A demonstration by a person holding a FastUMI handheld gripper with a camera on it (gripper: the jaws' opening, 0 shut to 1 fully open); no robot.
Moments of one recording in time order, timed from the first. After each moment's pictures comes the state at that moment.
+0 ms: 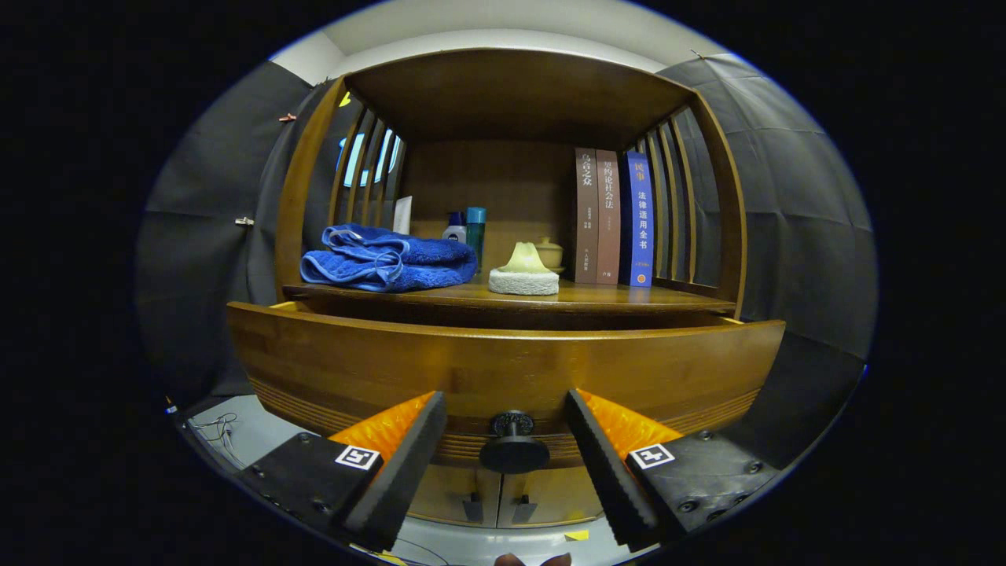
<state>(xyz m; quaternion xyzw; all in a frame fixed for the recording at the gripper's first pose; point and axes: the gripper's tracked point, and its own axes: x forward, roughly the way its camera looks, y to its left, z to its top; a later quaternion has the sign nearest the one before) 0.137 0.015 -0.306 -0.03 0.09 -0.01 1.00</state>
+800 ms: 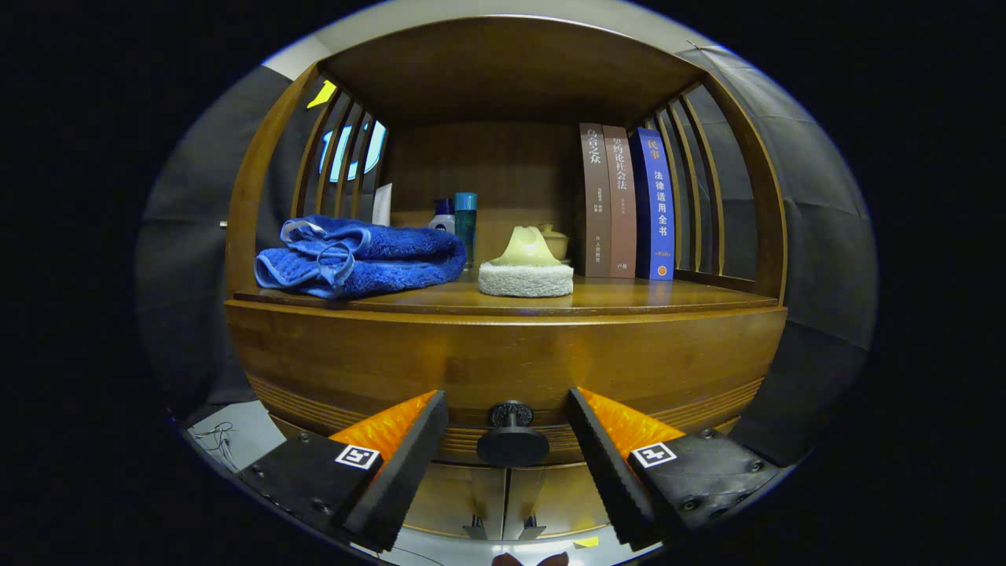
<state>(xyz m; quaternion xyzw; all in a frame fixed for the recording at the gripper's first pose) 0.196 0.010 -0.323 -0.02 0.10 -0.01 0.99</state>
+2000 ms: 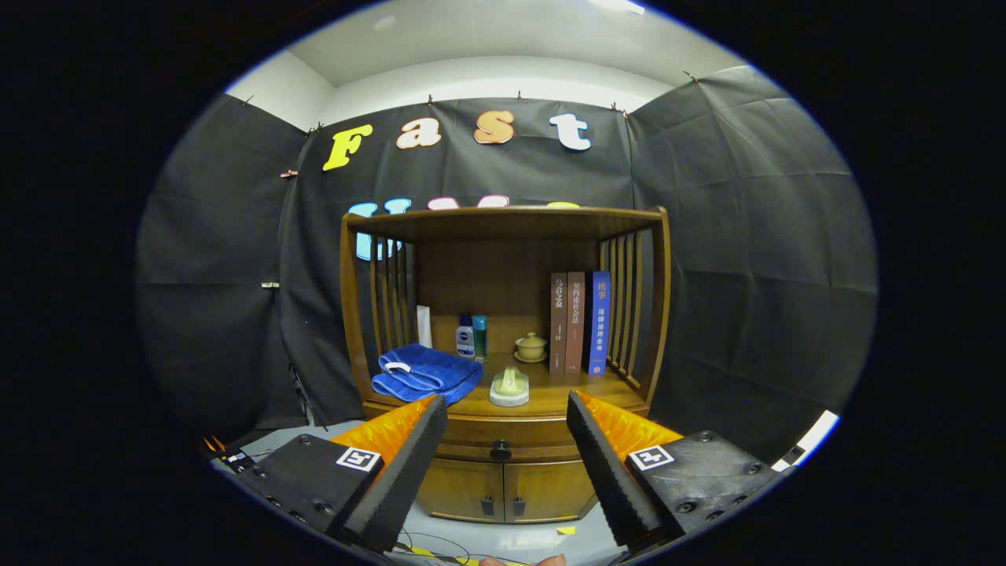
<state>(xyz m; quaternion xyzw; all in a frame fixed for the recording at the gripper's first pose) -0.011 -0.001 -0.038 0.00 0.04 0.01 1.00</state>
